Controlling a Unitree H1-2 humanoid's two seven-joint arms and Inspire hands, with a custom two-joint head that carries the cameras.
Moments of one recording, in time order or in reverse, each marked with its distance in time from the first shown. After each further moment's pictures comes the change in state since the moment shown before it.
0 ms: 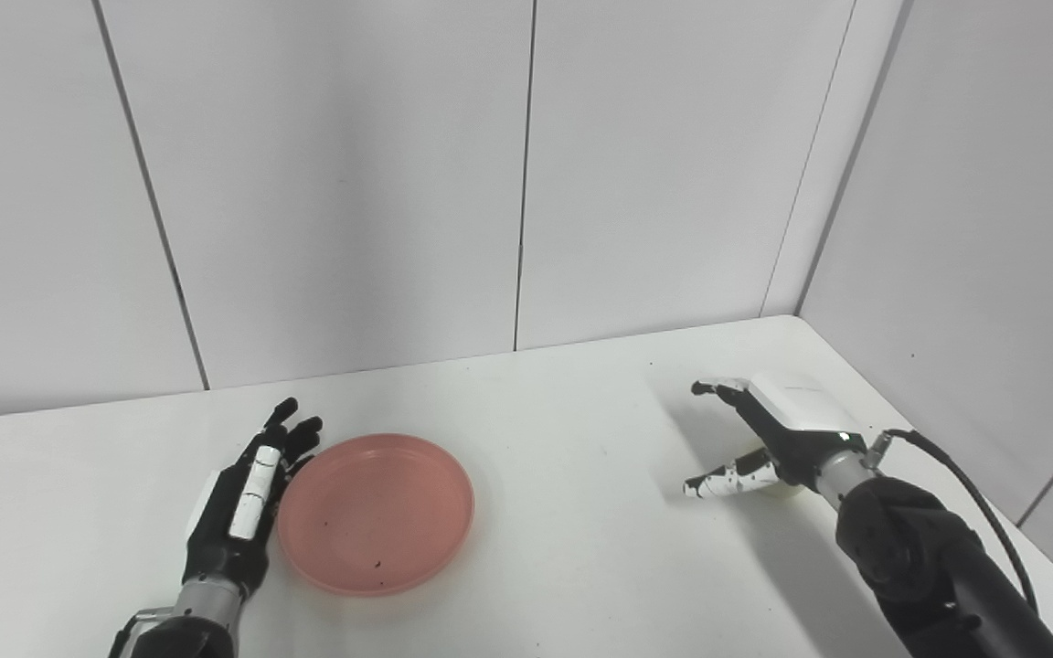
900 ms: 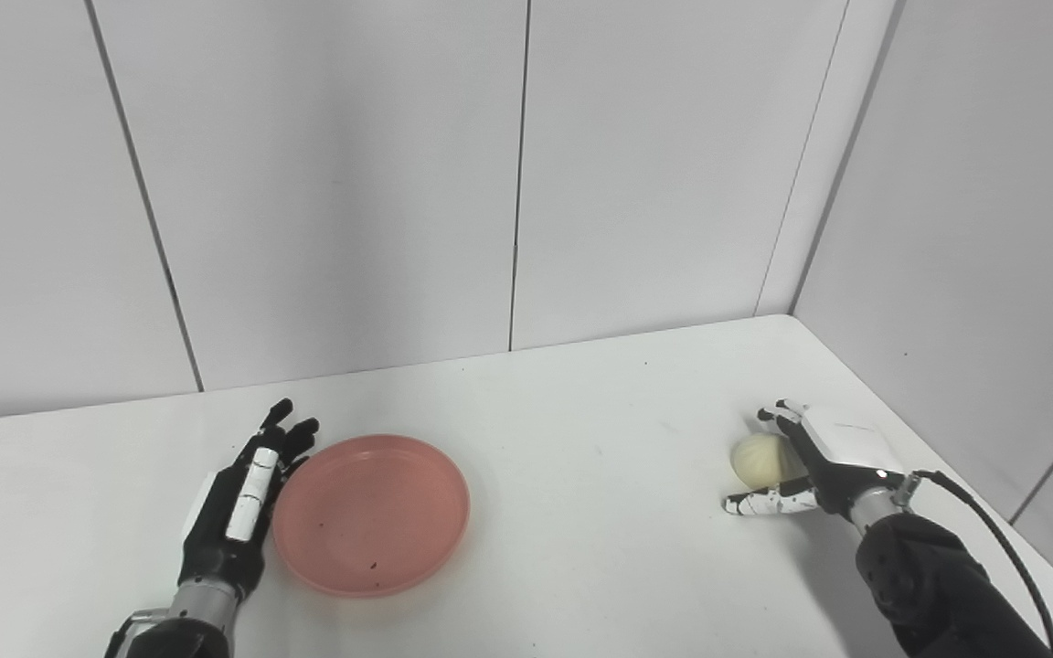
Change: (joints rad) left arm 0.000 0.000 -0.002 -0.001 0.003 0.002 -0.006; right arm 0.000 -0.010 0.007 0.301 -0.002 -0.018 -0.235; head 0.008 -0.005
